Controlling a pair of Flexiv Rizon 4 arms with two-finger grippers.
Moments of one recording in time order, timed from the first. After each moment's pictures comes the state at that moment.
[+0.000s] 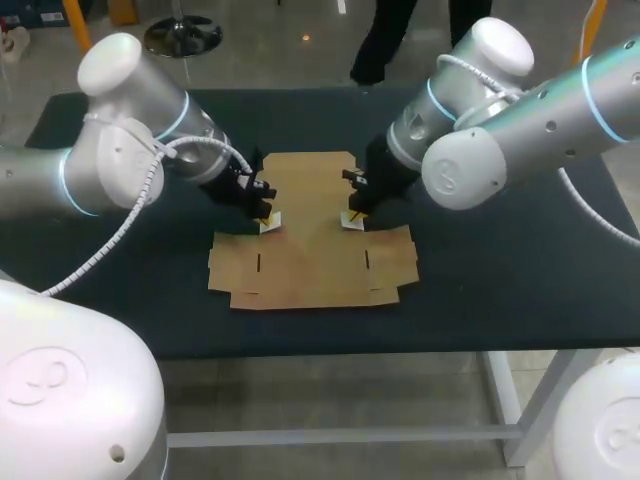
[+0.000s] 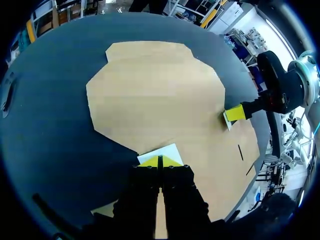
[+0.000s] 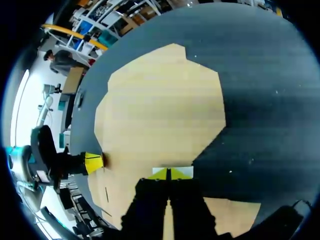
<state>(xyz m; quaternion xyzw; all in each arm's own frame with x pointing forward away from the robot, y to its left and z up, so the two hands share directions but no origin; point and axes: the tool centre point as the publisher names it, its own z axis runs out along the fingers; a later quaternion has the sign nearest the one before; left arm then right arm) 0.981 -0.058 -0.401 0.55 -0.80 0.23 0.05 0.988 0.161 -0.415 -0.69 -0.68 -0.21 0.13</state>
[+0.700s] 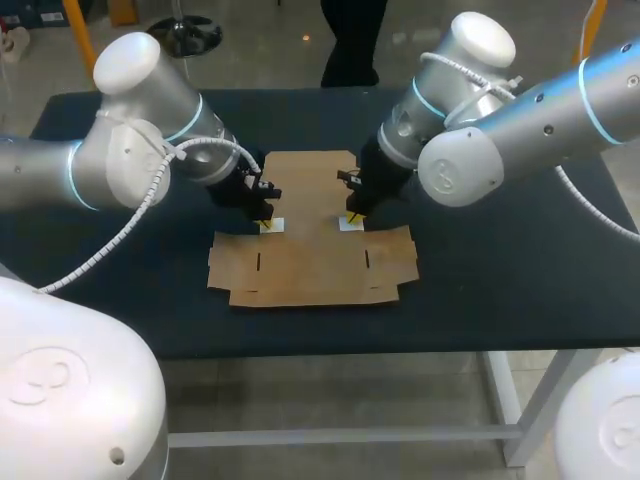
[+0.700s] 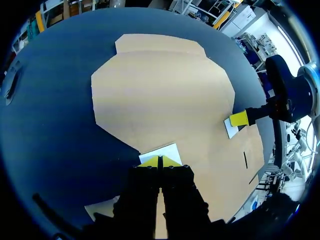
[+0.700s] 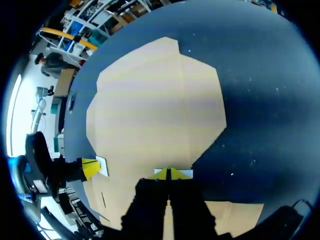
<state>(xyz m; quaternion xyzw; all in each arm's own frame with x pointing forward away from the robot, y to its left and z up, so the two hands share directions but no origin) 0.984 -0.059 -0.408 0.59 -0.78 0.21 0.04 0.993 0.162 -0.422 -0.71 -0.67 -0.18 0.12</state>
